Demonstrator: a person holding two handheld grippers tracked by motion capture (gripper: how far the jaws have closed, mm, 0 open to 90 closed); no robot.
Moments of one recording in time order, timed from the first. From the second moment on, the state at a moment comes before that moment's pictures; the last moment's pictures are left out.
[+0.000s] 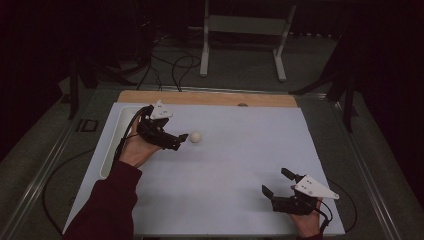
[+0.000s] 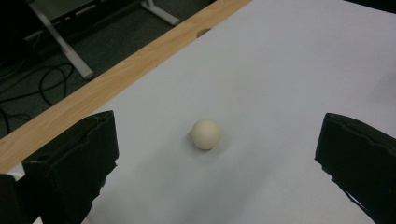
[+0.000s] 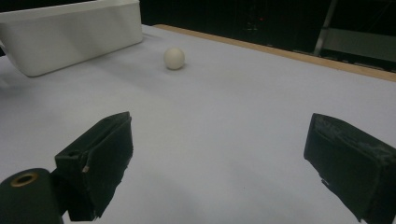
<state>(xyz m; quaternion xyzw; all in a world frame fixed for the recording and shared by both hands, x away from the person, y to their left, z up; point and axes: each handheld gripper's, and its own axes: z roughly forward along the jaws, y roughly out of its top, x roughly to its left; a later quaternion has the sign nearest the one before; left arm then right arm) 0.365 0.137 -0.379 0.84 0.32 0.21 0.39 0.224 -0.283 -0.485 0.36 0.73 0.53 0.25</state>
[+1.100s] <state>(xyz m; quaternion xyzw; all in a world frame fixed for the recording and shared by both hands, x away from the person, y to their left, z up) 0.383 0.116 -0.391 0.85 0.32 0.21 0.37 0.223 -0.284 -0.484 0.36 0.73 0.53 0.25</state>
